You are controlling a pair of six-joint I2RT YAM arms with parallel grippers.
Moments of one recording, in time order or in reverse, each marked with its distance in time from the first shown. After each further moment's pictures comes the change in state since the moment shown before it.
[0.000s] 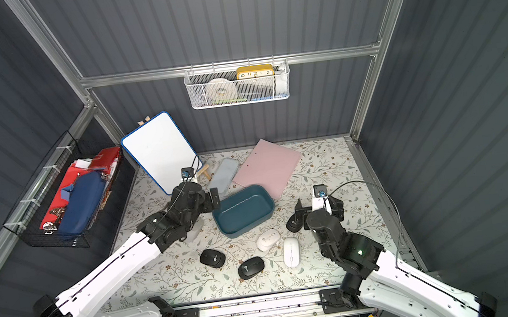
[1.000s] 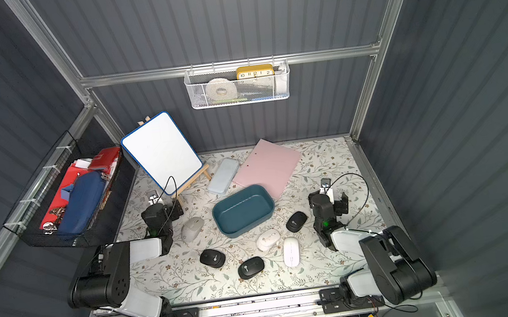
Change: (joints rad) left arm 0.594 0.375 -0.574 1.205 0.238 0.327; right arm -0.525 0.660 -0.318 1.039 -0.172 -0.270
